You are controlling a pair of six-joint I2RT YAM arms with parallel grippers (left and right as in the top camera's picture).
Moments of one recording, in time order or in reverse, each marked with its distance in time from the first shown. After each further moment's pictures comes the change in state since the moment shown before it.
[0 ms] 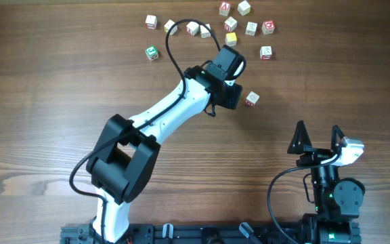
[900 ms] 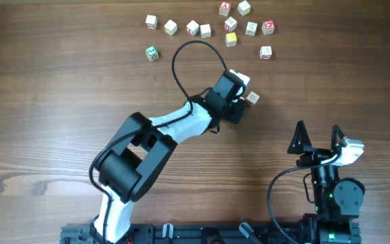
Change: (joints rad) left arm -0.049 0.046 -0.284 0.515 0.000 0.039; right arm 0.000 0.000 0.000 0.000 0.000 0.000
